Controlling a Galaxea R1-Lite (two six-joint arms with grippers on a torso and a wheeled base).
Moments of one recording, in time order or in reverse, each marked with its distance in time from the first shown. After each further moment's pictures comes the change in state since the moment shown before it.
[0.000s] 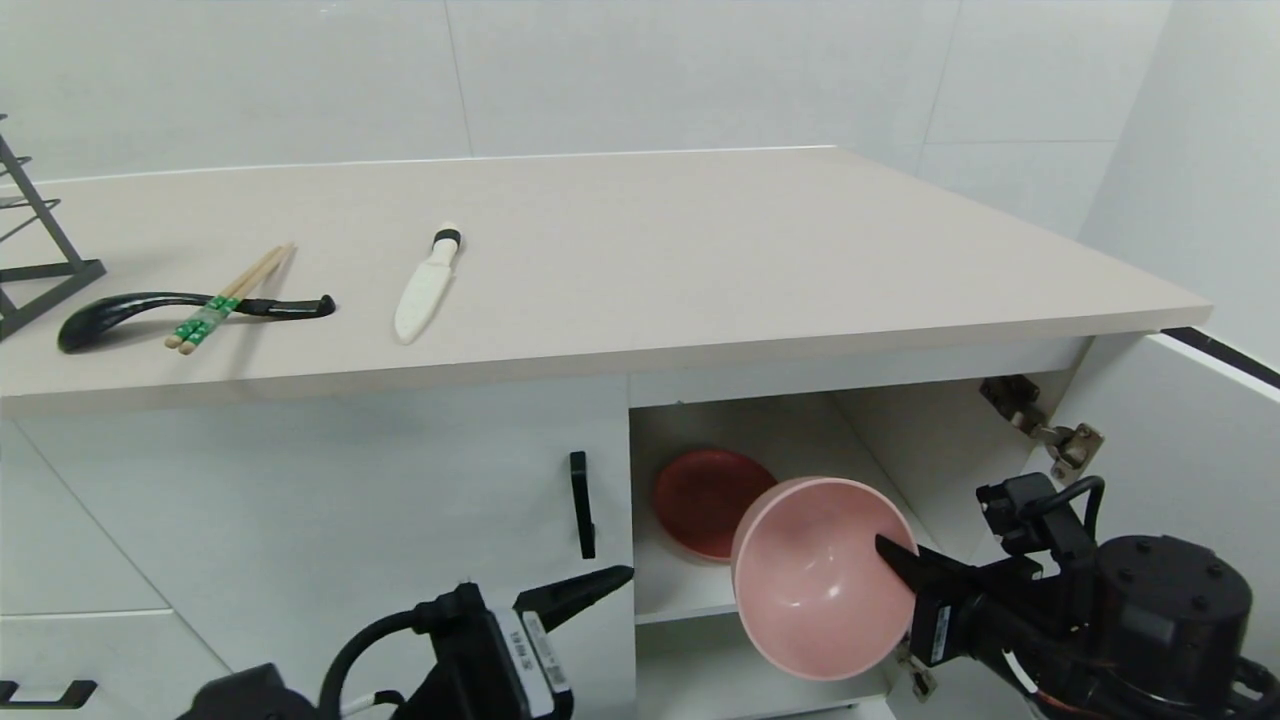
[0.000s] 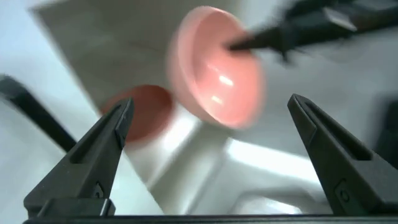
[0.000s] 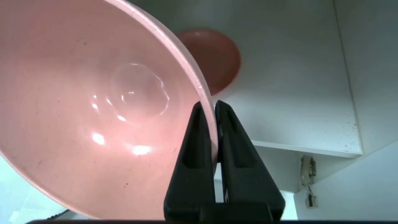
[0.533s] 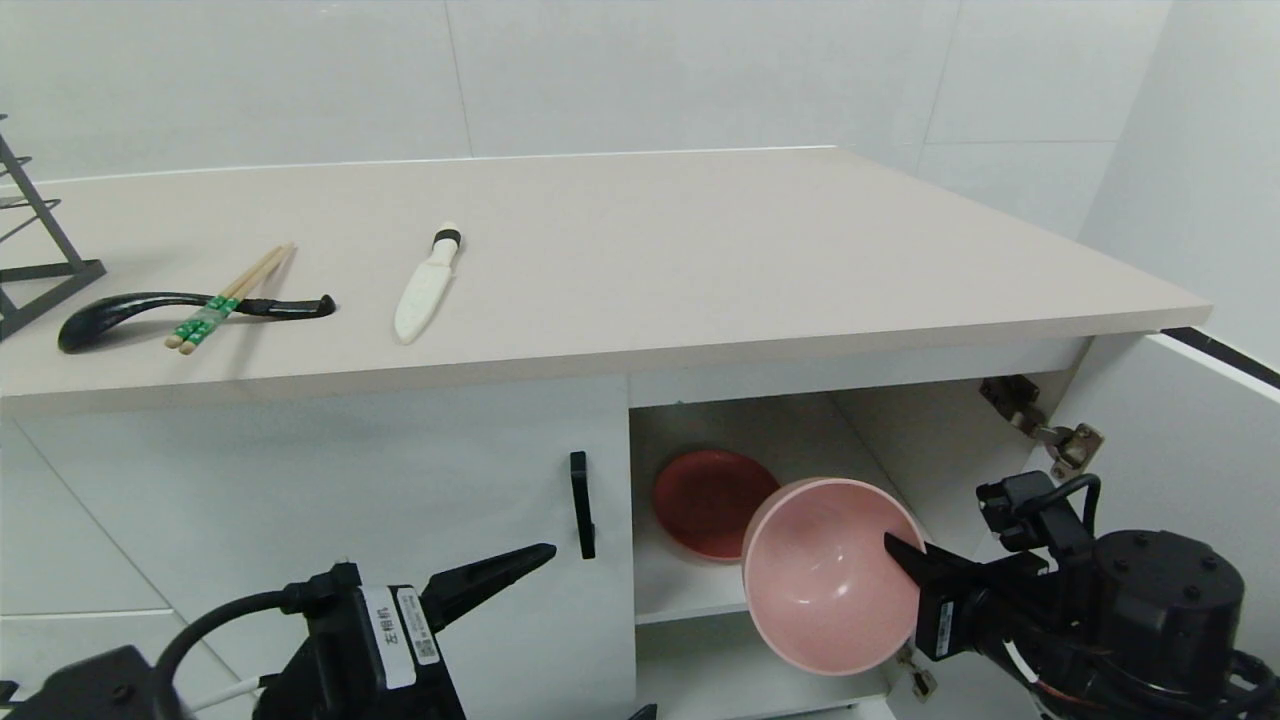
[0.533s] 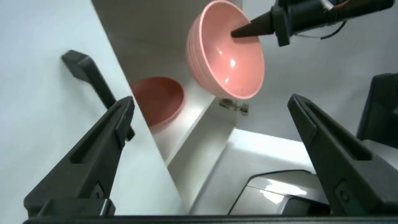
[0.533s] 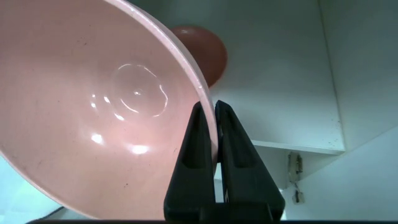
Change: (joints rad) left arm 0.099 -0.126 0.102 -0.001 -0.044 0.015; right arm -0.042 0.018 0.001 0.000 0.000 -0.045
